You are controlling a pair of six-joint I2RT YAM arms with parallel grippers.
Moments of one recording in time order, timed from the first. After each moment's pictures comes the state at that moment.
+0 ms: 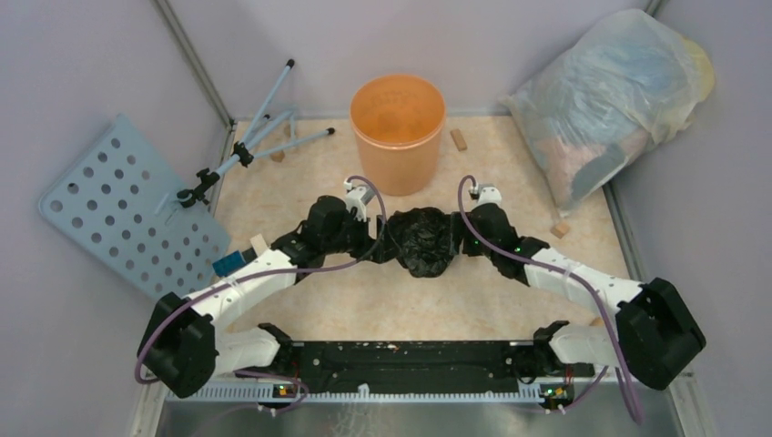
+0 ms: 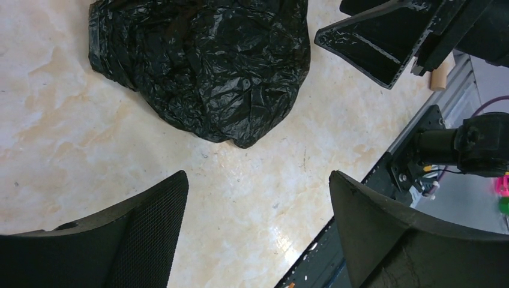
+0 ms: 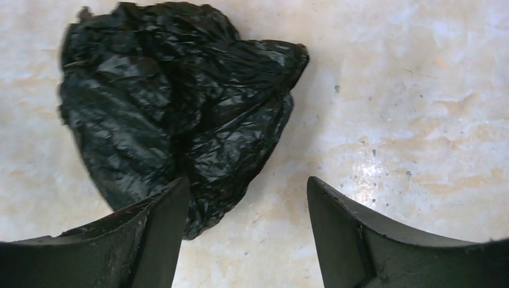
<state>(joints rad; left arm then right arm) -0.59 1.17 0.69 -0.09 0.38 -0.47 0.64 1.18 0.61 -0.10 0.22 0.43</state>
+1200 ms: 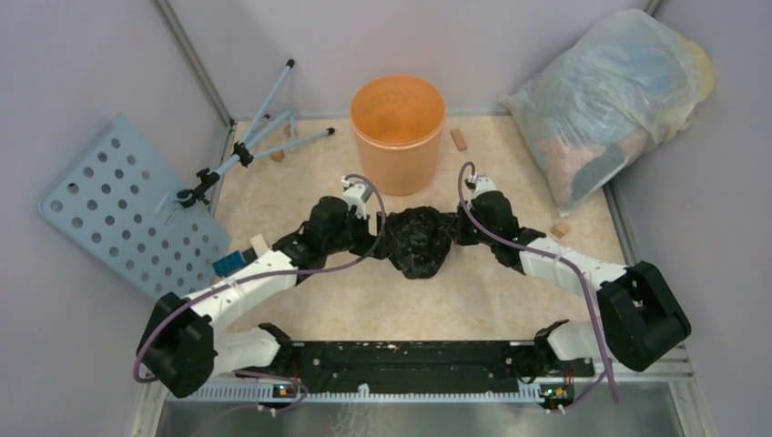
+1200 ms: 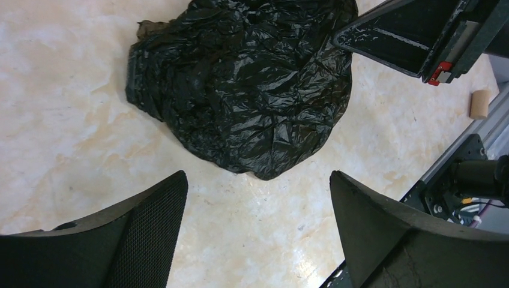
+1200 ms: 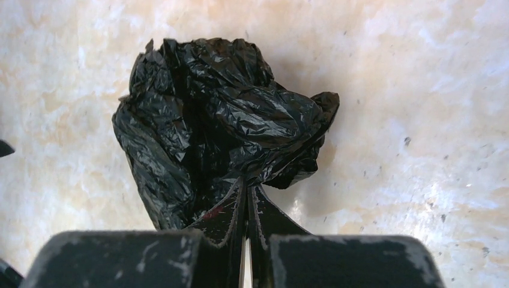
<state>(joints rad) -0.61 1.16 0.69 -0.07 0.23 -0.44 0.54 1.32 0.66 0.07 -0.02 0.44</state>
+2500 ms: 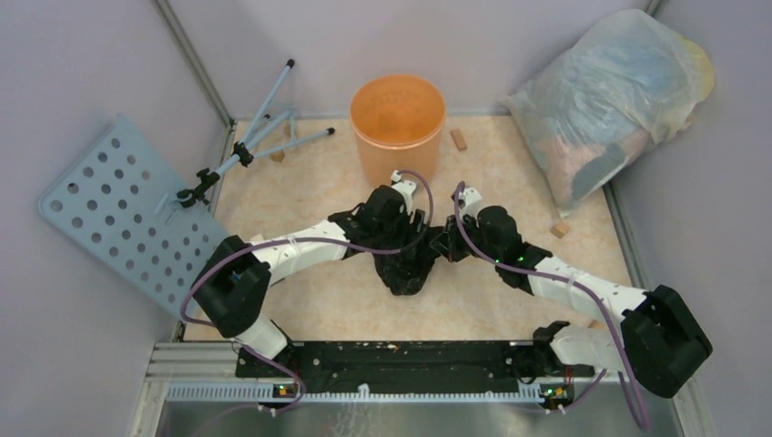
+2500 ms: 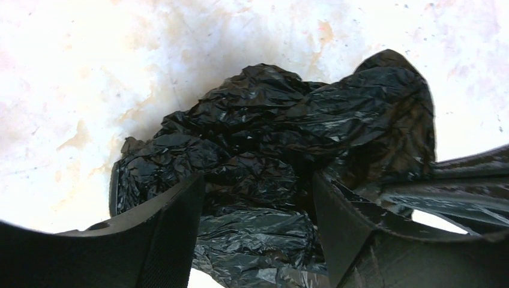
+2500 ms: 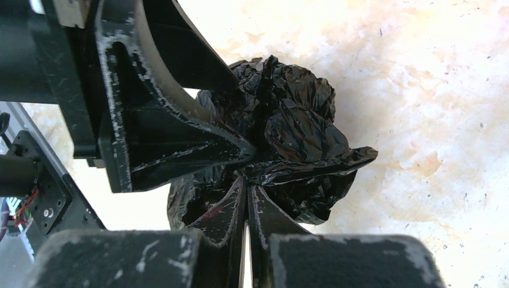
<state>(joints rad) -0.80 1.58 1.00 -0.15 0.03 -0.37 0.66 1.16 0.54 0.17 -0.21 0.36</state>
